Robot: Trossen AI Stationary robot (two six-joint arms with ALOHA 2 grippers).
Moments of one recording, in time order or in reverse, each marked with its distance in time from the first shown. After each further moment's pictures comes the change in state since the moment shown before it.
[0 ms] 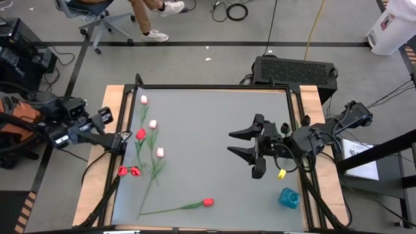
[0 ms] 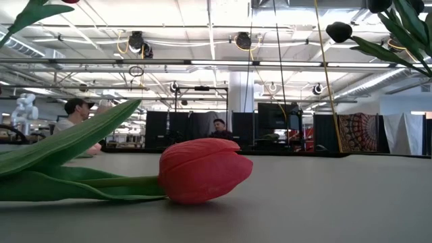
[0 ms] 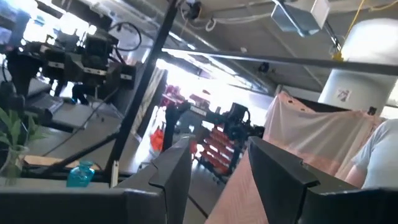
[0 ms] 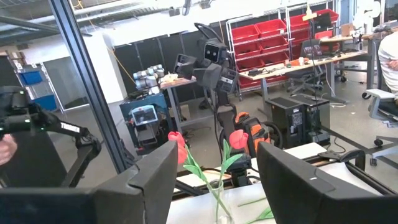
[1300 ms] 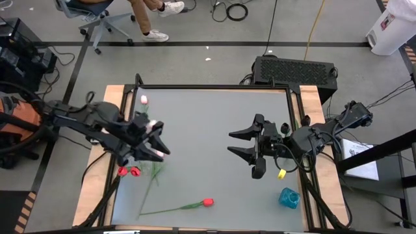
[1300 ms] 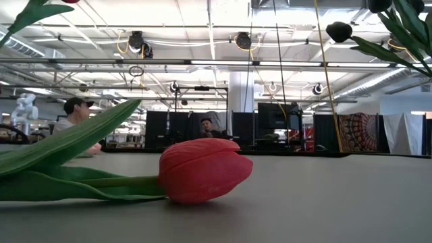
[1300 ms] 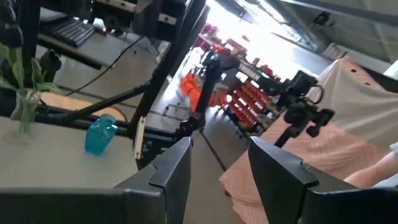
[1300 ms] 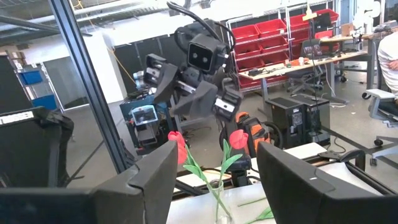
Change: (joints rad) left arm -0.130 0.723 0.265 0.133 -0.159 0.012; right arm 0.000 0.000 0.000 0.000 0.000 0.000
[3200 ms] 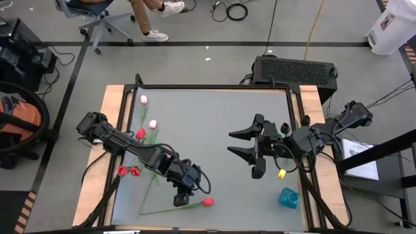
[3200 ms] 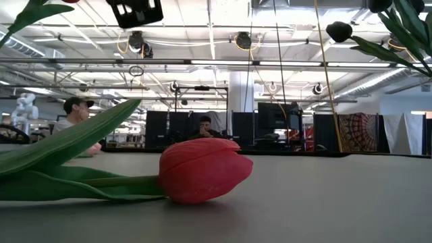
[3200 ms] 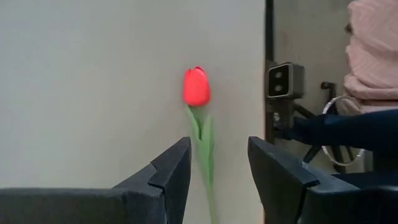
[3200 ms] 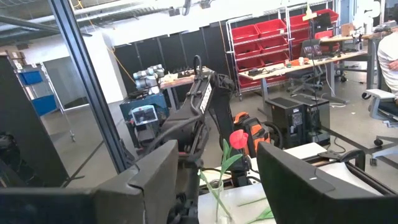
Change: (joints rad) left arm -0.163 0.697 0.225 -0.513 -0.124 -0.034; right arm 0.000 0.000 0.000 0.000 0.000 0.000
